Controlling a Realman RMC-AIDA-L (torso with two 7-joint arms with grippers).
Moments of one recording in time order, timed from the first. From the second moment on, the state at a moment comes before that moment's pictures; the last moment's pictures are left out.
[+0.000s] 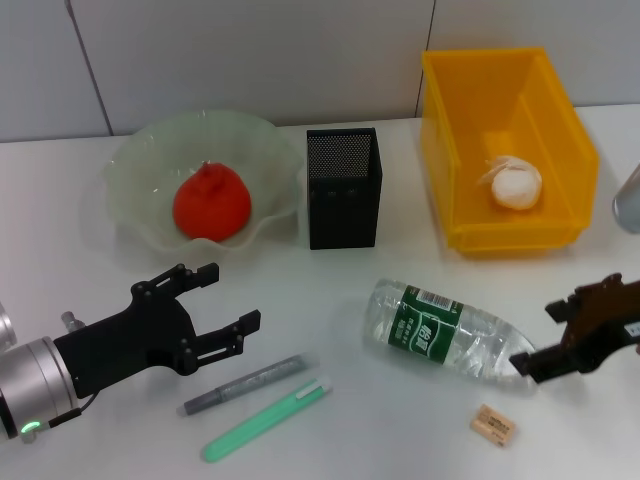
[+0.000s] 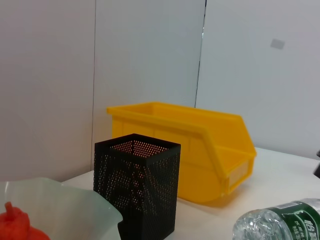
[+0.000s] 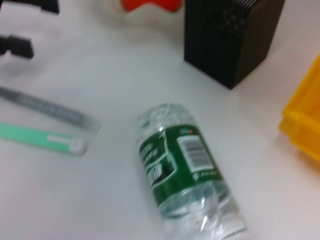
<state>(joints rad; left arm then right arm) -0.55 -2.07 0.60 0.22 1.84 1.38 -0.81 0.19 2.08 1.84 1.72 0.66 -1.56 2.36</state>
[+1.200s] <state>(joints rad) -0.54 -2.07 0.60 0.22 1.84 1.38 -0.81 0.41 2.08 1.79 1.47 0.47 -1.61 2.34</state>
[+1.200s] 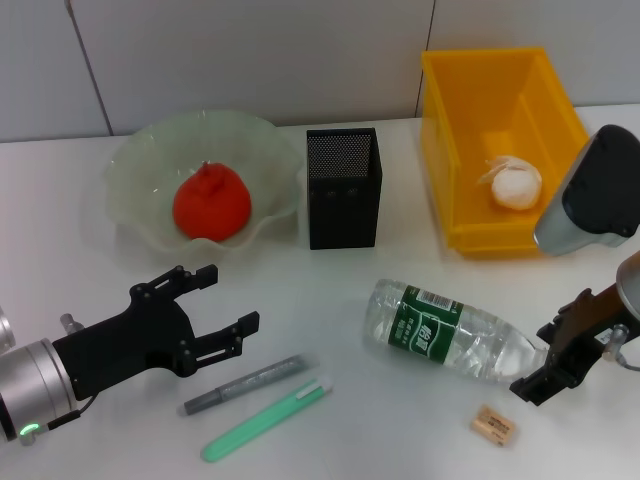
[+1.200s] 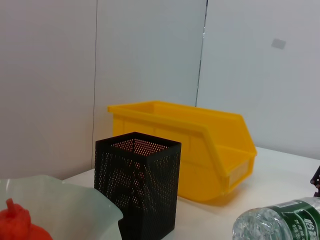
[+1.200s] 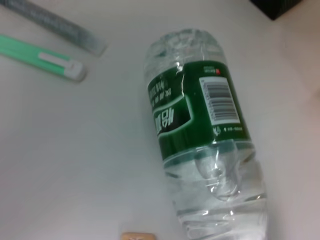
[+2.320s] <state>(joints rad) -0.54 -2.07 0.60 0.21 1.84 1.38 -0.81 0.46 2.08 1.78 1.37 0.46 -1.59 2.35</state>
